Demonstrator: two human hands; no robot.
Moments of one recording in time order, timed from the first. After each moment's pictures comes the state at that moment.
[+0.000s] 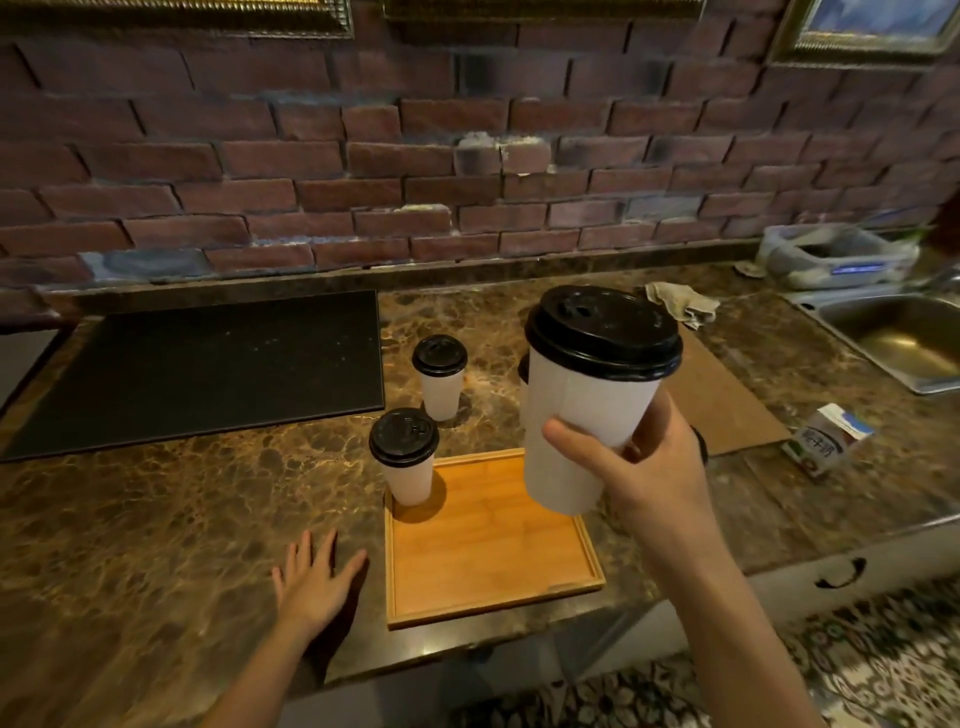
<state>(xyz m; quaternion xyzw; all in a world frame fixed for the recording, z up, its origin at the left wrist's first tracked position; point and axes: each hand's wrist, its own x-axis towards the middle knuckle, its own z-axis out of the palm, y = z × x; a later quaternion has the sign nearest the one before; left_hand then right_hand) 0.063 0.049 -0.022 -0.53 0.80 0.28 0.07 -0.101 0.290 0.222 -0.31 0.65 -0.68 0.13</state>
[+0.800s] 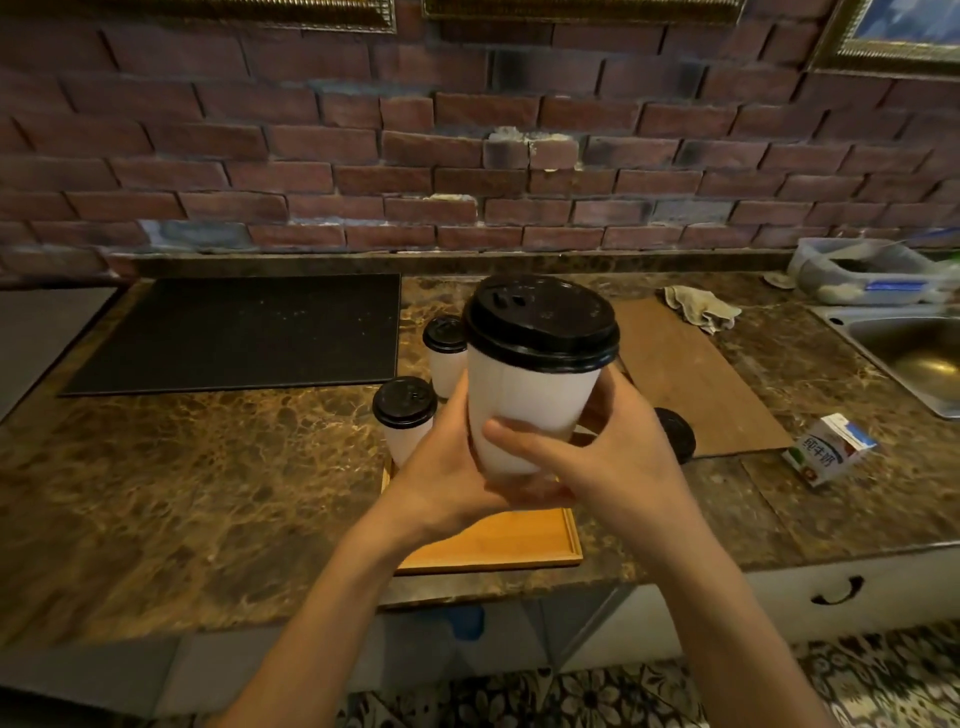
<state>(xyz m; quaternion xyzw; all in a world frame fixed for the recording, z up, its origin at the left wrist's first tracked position) 0.000 0.194 0.197 -0.02 0.74 0.63 -0.23 -0.088 0.321 0.243 -0.40 0.69 -0.58 0.16</state>
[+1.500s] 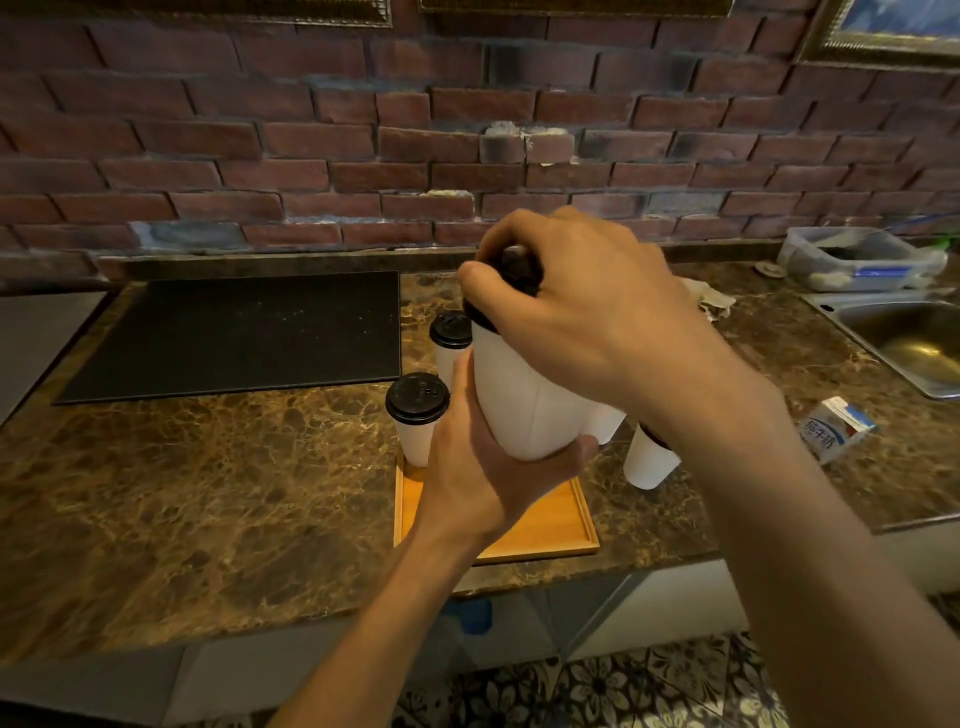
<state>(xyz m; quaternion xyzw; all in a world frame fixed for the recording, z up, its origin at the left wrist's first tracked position) 0.011 0.206 0.206 -0.13 0.72 0.56 -0.39 -0.062 0.265 0.343 -0.51 0.83 -0.22 -0.04</state>
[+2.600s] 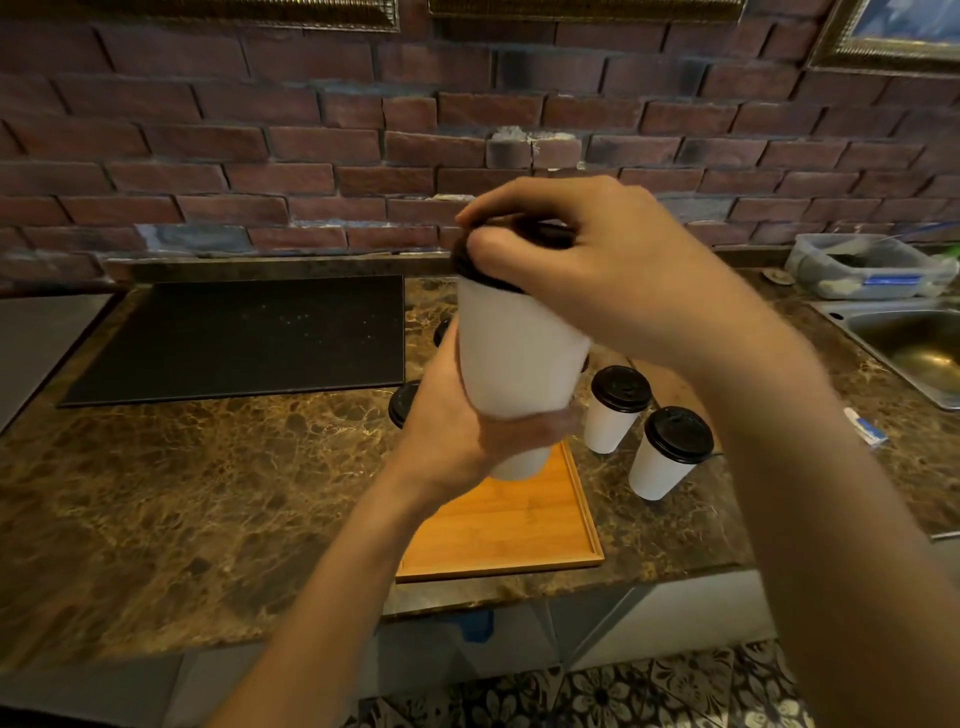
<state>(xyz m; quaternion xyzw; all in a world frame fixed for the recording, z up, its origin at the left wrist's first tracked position) 0.006 0.171 0.235 -0.06 0.70 0.64 -0.31 -0.086 0.257 0.354 -0.56 0.76 -0.33 0.03</state>
